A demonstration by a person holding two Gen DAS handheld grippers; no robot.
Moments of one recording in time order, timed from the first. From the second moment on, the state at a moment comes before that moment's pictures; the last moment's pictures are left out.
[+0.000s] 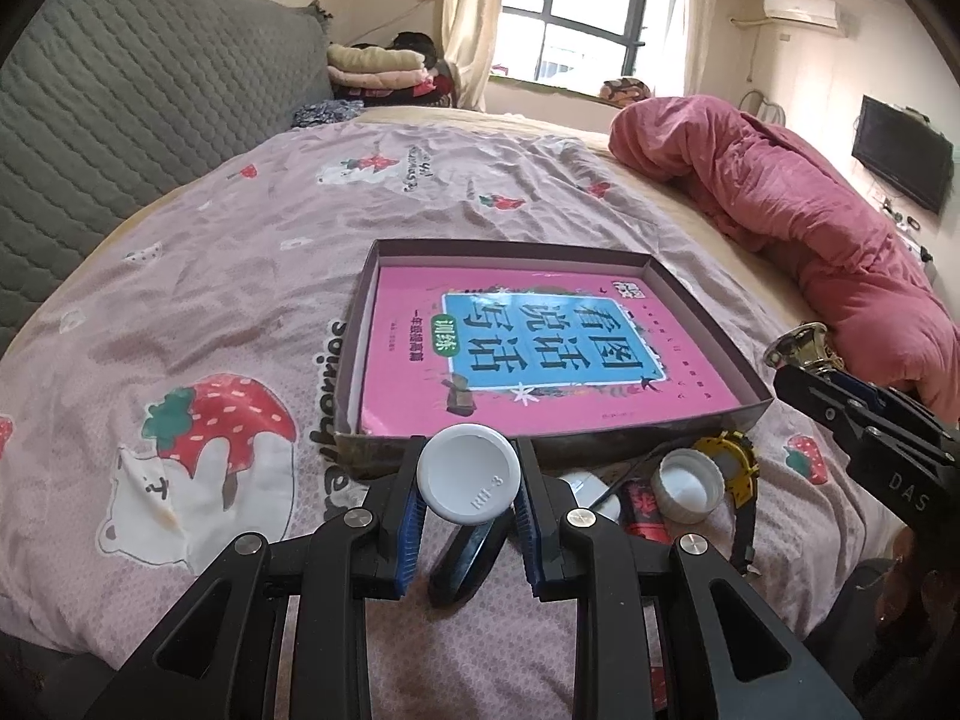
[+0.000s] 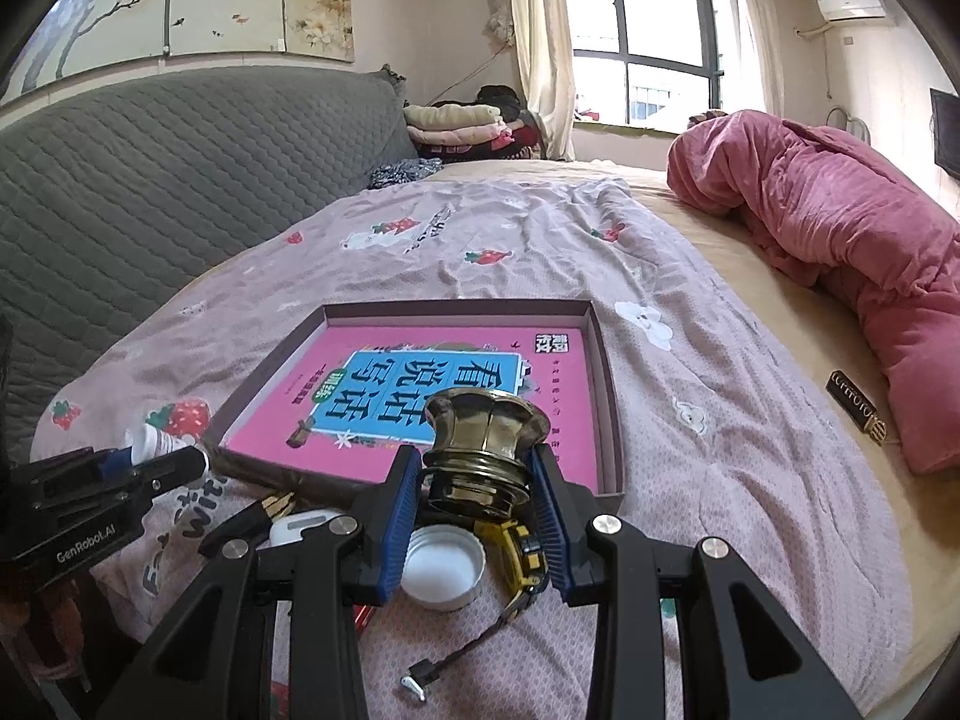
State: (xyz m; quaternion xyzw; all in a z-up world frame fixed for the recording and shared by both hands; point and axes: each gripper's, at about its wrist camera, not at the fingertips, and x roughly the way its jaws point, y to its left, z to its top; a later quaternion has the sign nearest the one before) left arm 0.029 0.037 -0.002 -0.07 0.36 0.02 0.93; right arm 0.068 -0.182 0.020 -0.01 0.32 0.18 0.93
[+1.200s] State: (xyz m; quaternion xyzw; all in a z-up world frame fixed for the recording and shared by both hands) left arm 0.112 0.056 -0.025 -0.11 0.39 0.04 0.92; right arm 0.111 -0.181 -0.004 -0.04 0.36 0.16 0.92
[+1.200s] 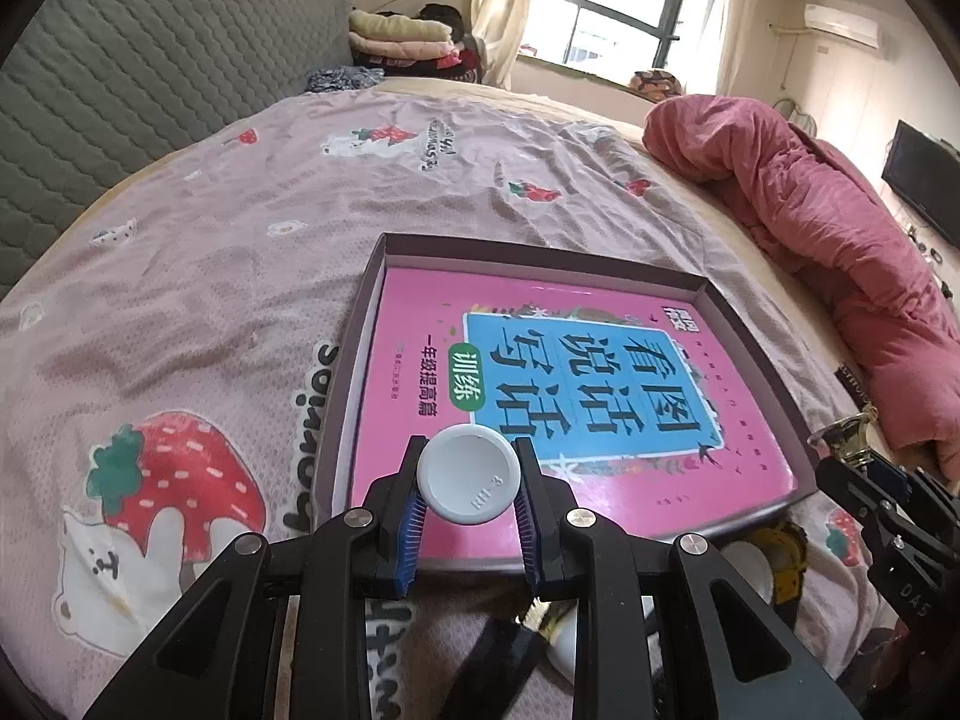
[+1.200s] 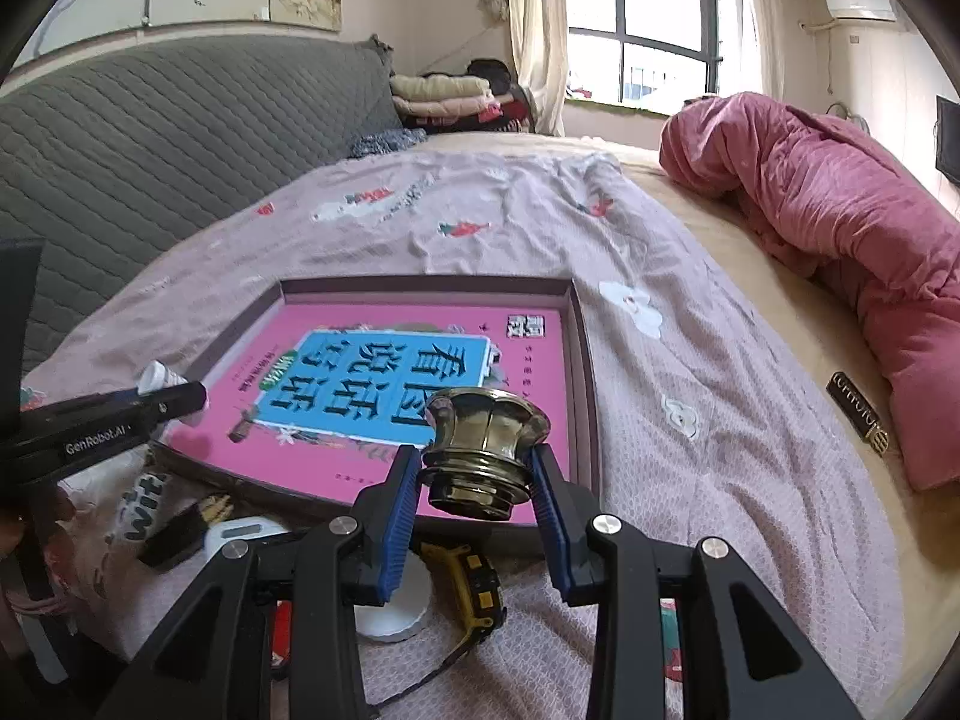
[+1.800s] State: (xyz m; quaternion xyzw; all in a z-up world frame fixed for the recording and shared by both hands) left arm 0.133 0.059 -0.052 -0.10 0.42 0.03 0.90; right arm 0.120 -0.188 -0.022 -0.05 0.37 0.15 0.91
